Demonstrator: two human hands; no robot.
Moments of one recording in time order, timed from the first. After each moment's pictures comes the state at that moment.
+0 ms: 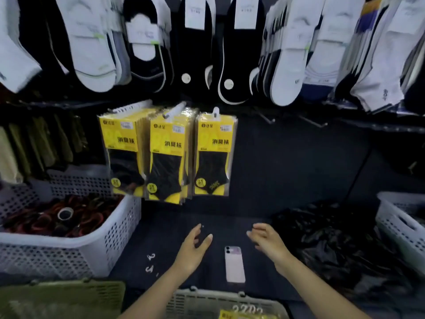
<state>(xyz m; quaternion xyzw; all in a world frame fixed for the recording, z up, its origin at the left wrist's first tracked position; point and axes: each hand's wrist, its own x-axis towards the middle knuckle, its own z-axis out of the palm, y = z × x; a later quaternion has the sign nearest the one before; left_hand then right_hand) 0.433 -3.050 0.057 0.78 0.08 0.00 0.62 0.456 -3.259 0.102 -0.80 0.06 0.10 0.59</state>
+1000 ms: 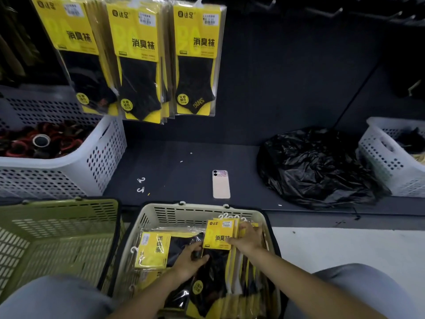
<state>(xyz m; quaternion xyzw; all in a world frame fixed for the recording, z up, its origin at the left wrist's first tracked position) 0.284 -3.095 -0.097 0.79 0.12 -0.25 0.54 0.349 -3.279 -0.088 -0.86 0.19 0.21 0.42</state>
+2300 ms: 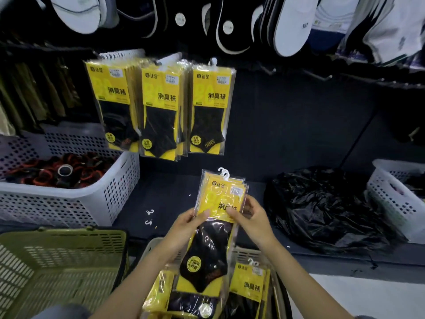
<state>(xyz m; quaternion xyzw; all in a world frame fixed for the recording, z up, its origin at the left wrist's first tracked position) 0.356 -3.063 0.058 0.68 0.02 -0.09 0.73 0.399 -3.252 0.066 -0.75 -0.08 0.02 0.65</state>
